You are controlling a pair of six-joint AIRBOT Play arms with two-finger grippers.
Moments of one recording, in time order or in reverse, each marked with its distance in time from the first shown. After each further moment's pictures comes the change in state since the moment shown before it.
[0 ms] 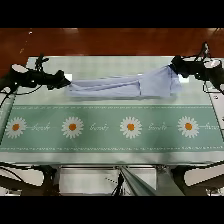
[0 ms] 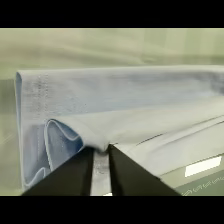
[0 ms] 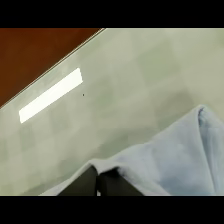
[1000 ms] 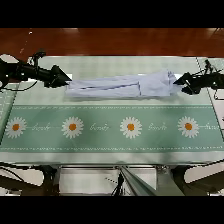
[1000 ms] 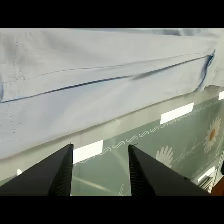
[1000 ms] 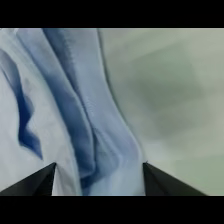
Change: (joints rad) left arm 0.027 0.005 0.145 -0.001 -0.346 -0.063; right arm -0.185 -0.045 0.011 -0.232 0.471 0.045
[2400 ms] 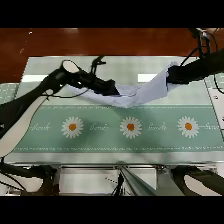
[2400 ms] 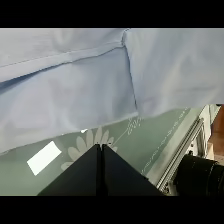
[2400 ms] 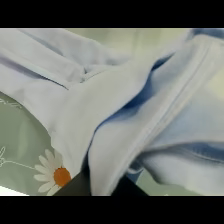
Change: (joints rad) left arm -0.585 -0.002 -0.048 -0.153 0.248 0.064; right arm 0.472 0.588 0.000 -0.360 0.302 0.168
